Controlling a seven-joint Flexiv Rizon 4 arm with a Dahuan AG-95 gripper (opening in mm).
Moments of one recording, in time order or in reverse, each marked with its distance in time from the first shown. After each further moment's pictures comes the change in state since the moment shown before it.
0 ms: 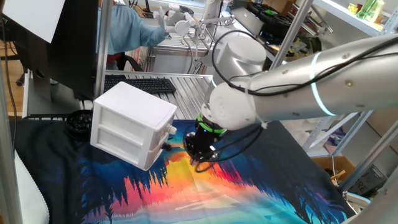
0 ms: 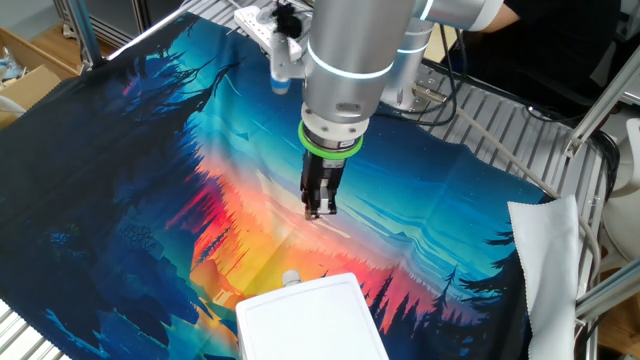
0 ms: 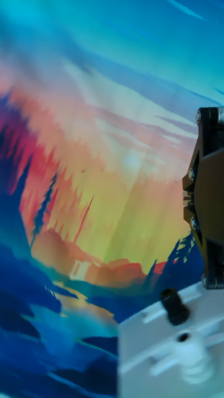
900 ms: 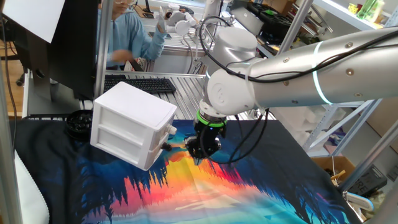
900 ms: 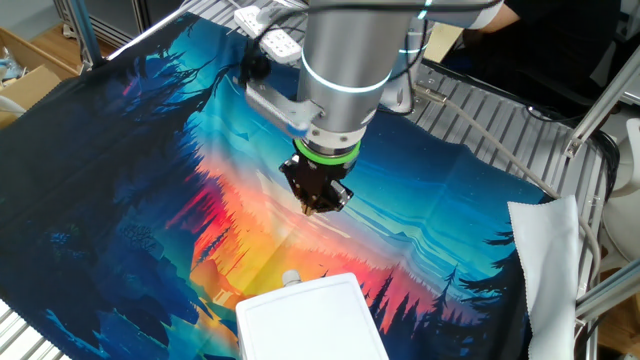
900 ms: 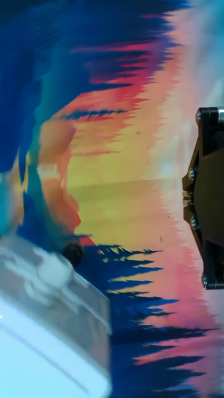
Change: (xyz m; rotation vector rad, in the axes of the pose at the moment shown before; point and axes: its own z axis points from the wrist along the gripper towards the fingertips) arm -0.002 -0.006 -0.003 0.073 0.049 -0.828
